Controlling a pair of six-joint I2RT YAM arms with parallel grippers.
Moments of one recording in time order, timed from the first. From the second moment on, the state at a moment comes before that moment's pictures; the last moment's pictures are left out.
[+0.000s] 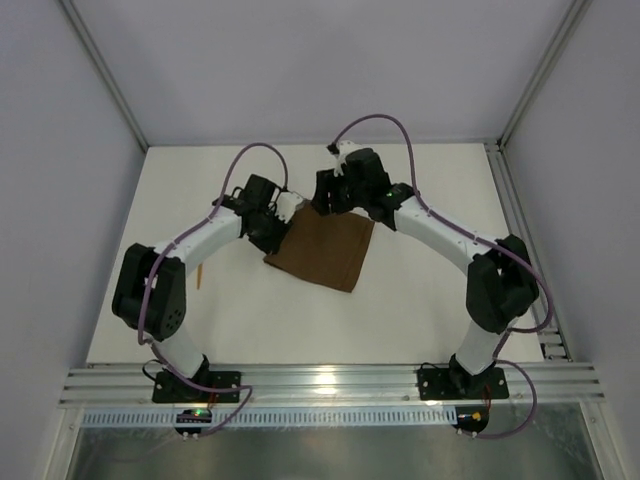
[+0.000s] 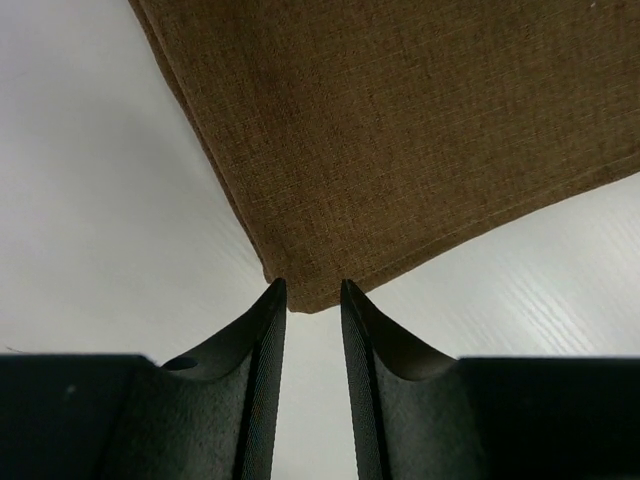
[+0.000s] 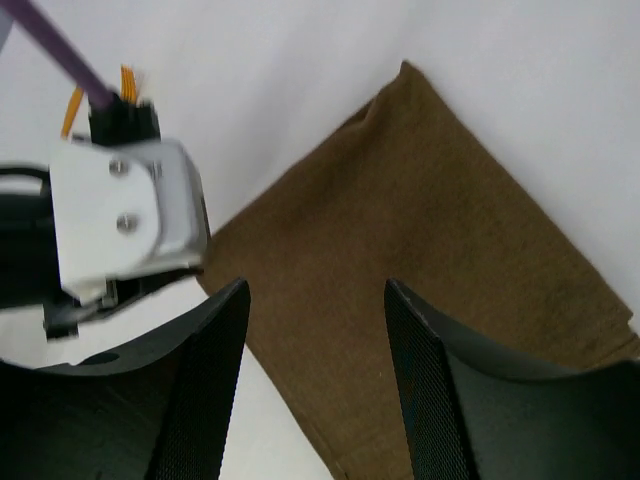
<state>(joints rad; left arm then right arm) -0.43 1.68 1.23 -0.64 0.17 0.26 0.60 1.77 1.45 -0.21 -0.15 0.31</state>
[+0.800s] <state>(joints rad) -0.94 1.92 1.29 -0.45 0.05 0.49 0.28 1.26 0.67 -0.18 -0.30 0.44</state>
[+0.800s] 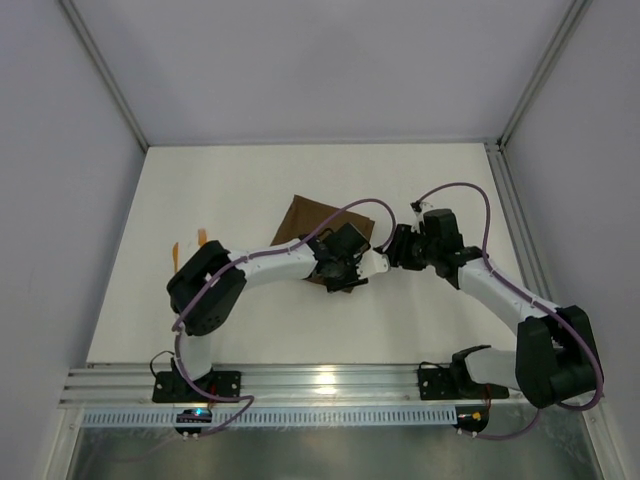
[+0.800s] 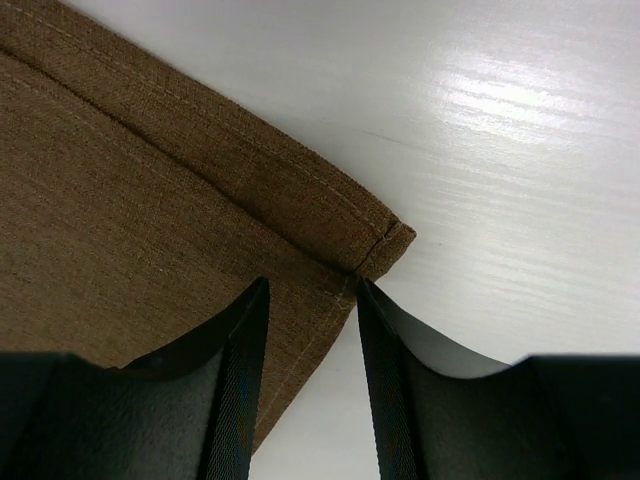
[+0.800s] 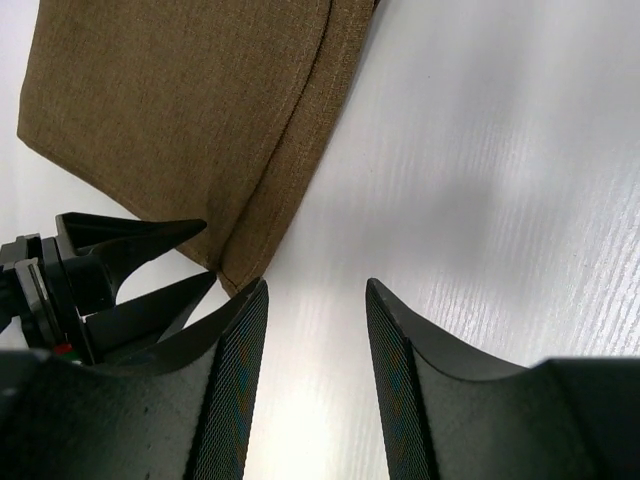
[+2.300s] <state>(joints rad) -0.94 1.94 1.37 -0.60 0.13 0.48 0.28 1.25 0.65 -0.18 -0.28 0.42</state>
